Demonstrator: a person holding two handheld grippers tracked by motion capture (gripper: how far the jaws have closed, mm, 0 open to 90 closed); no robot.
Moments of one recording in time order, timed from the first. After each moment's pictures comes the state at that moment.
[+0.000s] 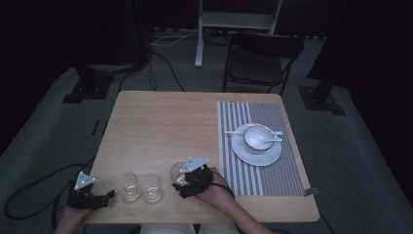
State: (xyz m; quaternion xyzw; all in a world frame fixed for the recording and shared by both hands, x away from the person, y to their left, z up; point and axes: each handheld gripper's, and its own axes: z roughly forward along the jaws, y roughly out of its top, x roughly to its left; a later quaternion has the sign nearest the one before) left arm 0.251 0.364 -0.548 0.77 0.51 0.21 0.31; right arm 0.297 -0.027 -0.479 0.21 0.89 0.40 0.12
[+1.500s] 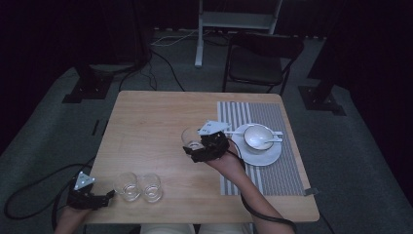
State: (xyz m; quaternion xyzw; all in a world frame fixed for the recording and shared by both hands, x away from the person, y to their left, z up) left arm 0.251 0.364 -0.548 0.77 0.51 0.21 0.31; right arm 0.351 -0.066 -0.393 0.25 0.84 0.45 0.16
